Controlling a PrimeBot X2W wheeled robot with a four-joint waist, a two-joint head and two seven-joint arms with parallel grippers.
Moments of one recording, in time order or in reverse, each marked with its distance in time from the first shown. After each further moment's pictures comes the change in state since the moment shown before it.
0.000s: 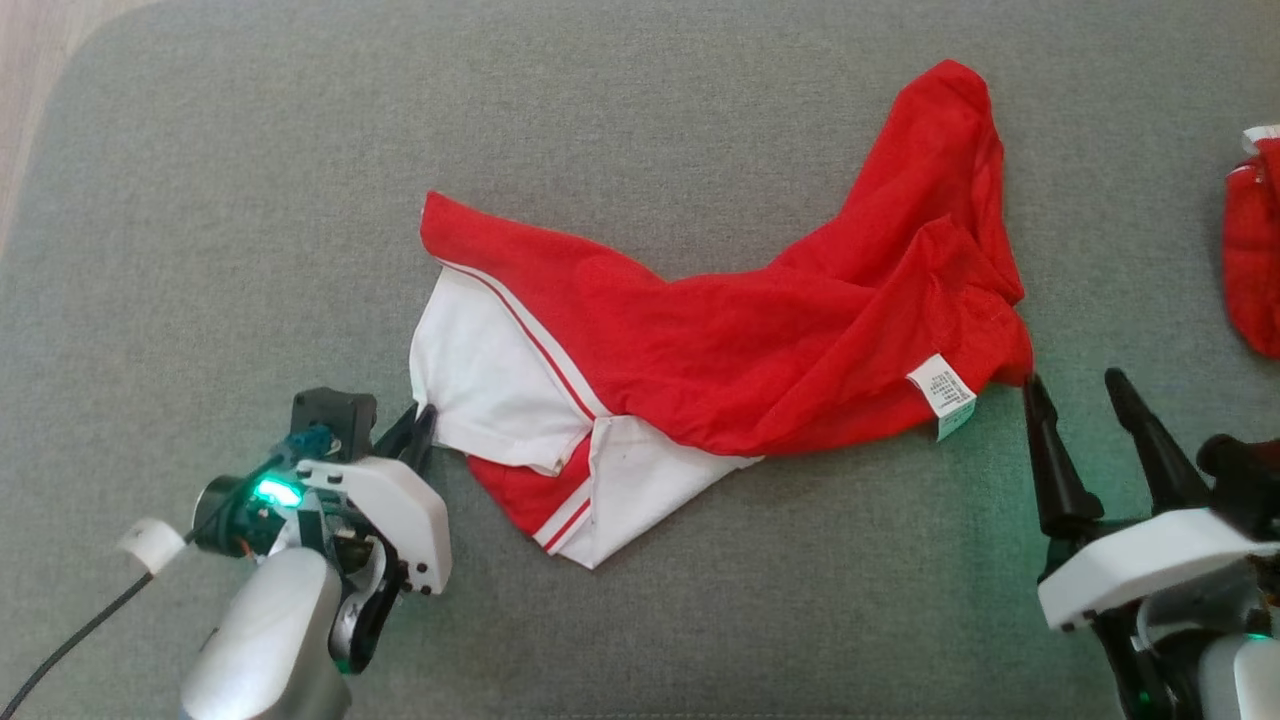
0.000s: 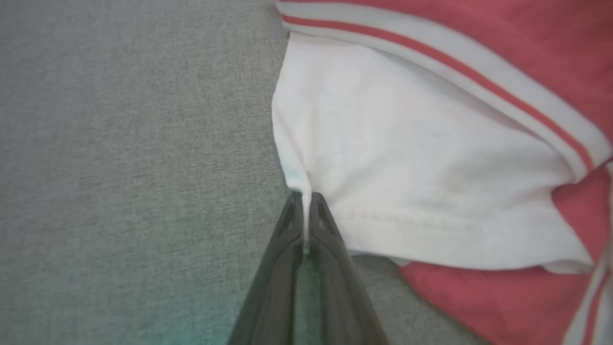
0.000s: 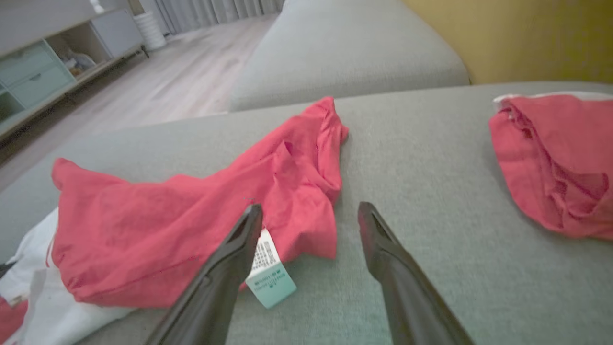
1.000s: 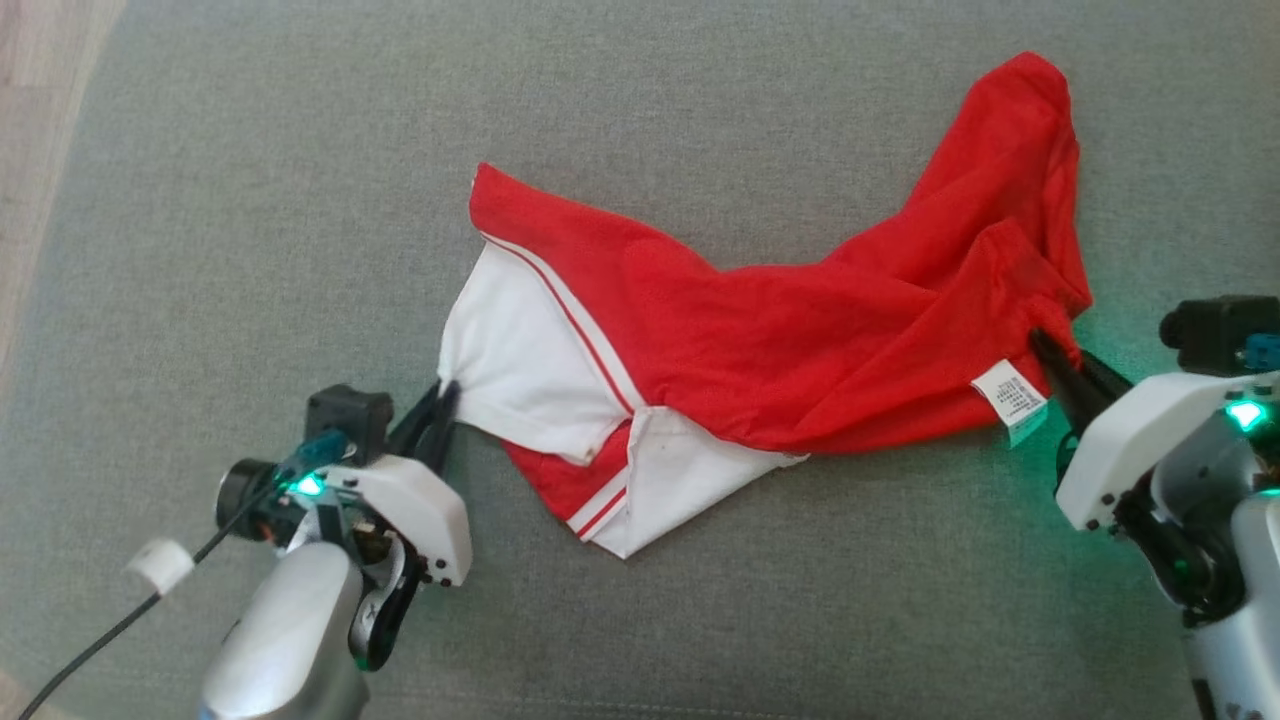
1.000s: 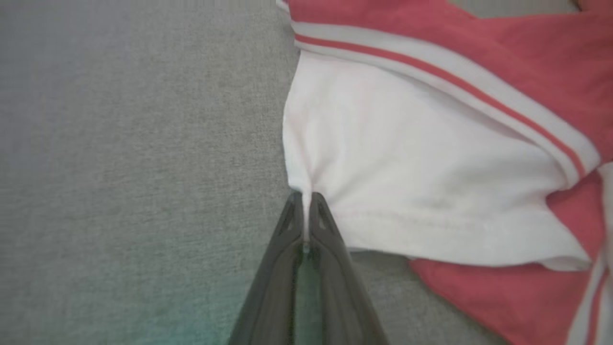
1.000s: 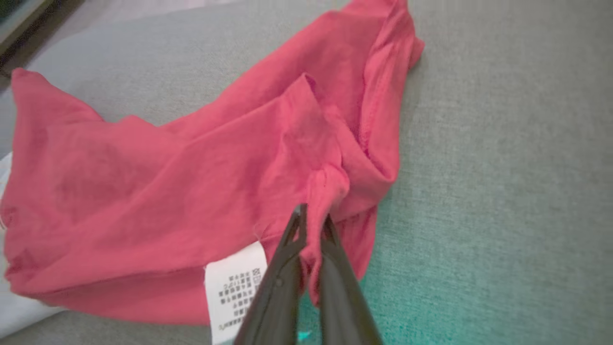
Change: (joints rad) left arm -0.024 -0.019 -0.030 0.009 0.001 0.017 -0.124; right arm -0.267 -0.237 0.134 0.278 0.210 0.000 0.283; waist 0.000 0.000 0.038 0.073
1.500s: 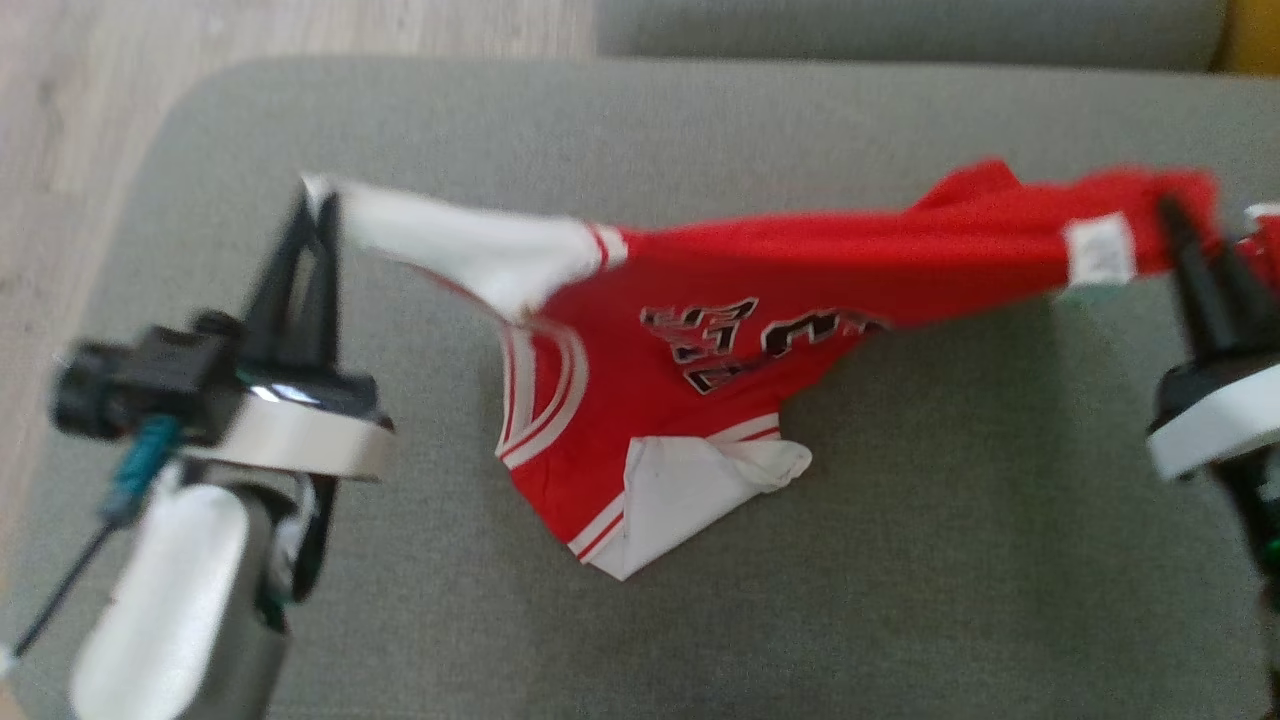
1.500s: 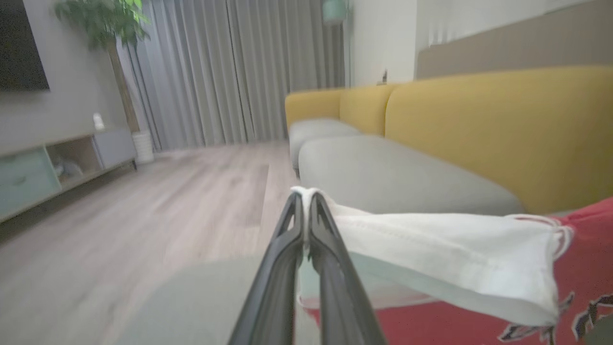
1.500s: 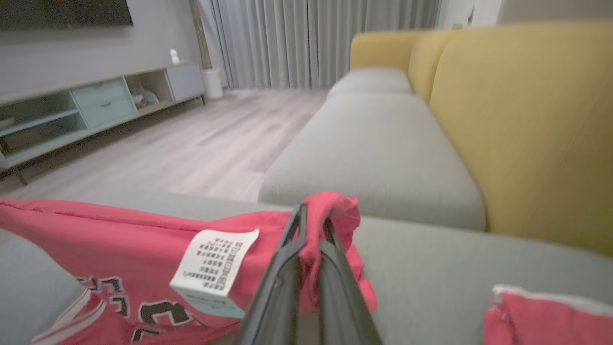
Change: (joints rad) left arm 0.040 0.103 0.113 -0.472 0.055 0.139 -0.162; right arm 0.035 -0.005 -0.118 -0.274 -0.060 0.000 -0.170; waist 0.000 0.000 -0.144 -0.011
